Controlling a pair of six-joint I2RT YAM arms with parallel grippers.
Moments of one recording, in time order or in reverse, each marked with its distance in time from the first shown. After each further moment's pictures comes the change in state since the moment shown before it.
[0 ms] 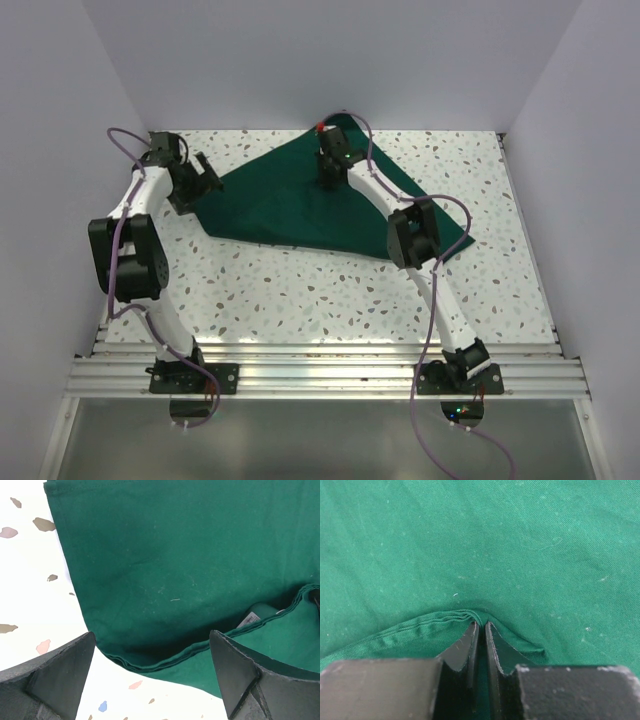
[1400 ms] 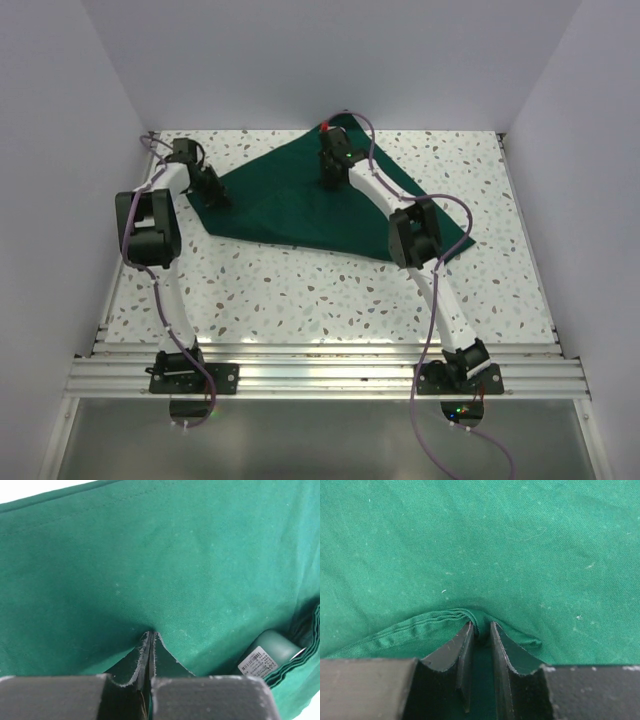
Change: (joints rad) left arm -0.028 0.353 0.183 0.082 0.174 0.021; right arm -0.003 -0.021 -0.027 -0.025 0.045 0.041
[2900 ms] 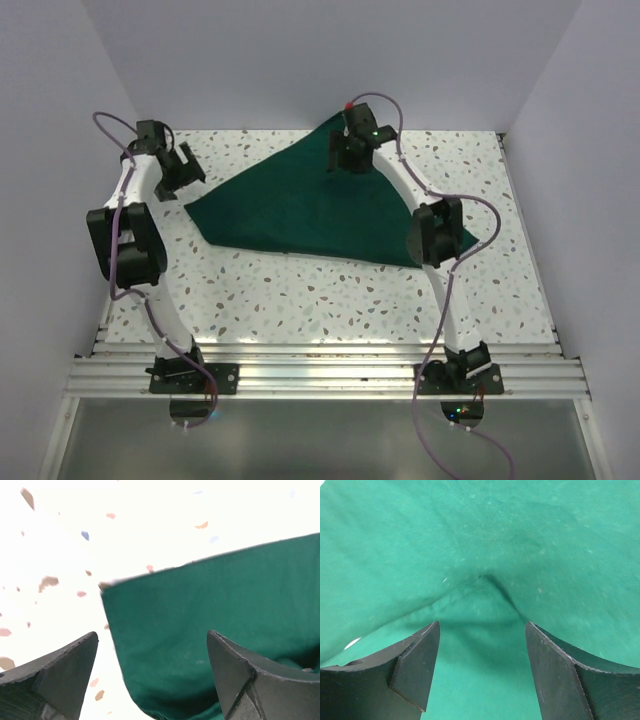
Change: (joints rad) left arm 0.093 -0.241 -0.027 -0.102 -0.262 0.086; right arm -0.073 -0.117 0.019 -0.164 -0.147 0.079
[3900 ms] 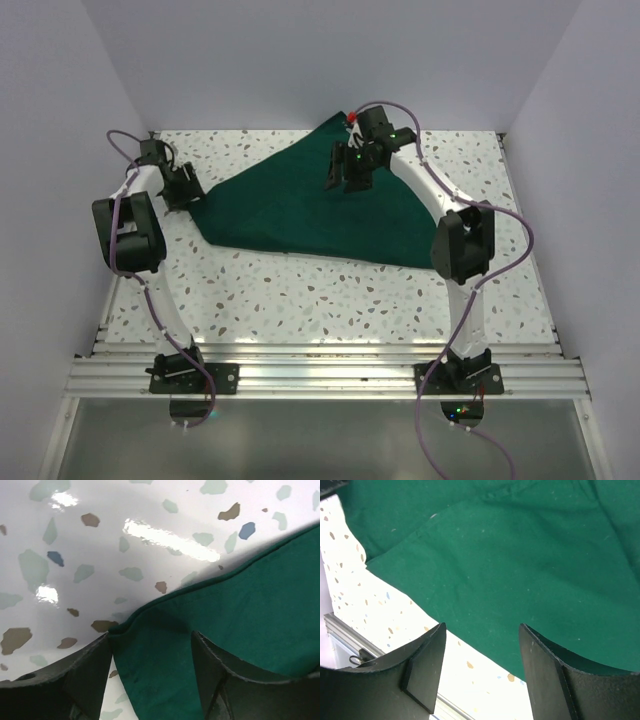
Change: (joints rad) left arm 0.047 0.182 -0.010 0.107 0.142 0.155; right arm -0.013 -0.394 -0.413 -0.048 -0.354 0.021
